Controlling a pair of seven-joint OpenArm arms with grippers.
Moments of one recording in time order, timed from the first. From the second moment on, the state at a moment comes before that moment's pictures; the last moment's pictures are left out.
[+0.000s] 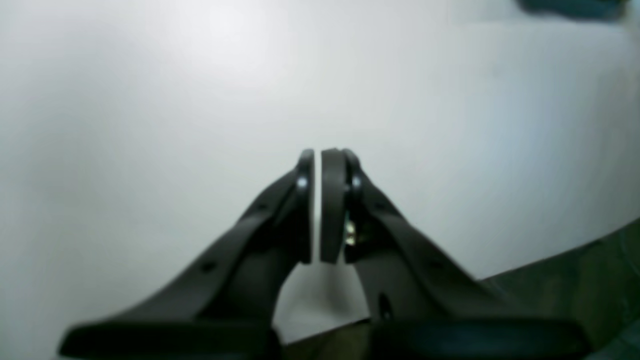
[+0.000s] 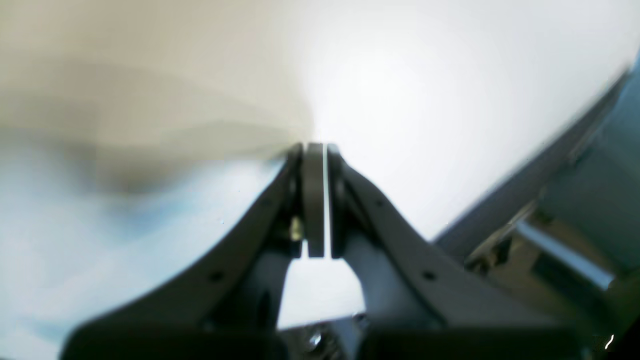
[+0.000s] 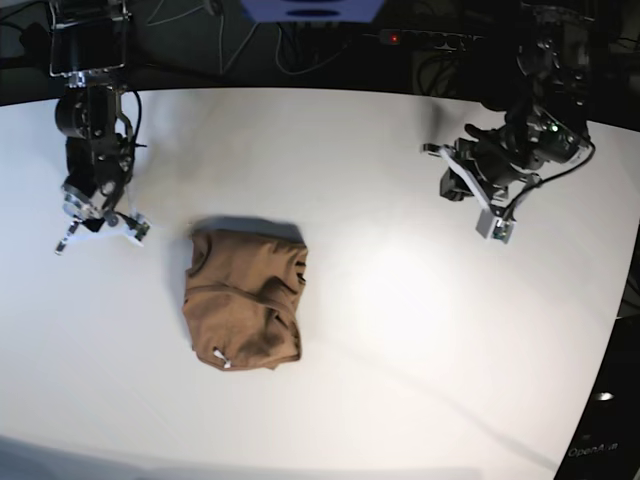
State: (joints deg) left arm 16.3 -20.1 -1.3 109.6 -30.5 -9.7 58.5; right arm -4.5 16.4 3.6 91.2 -37.3 41.2 -53.9
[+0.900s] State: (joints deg) left arm 44.9 -30.7 -1.4 116.6 -30.4 -10.0 58.3; right arm -31.1 4.1 41.7 107.8 -36.9 41.3 -51.0
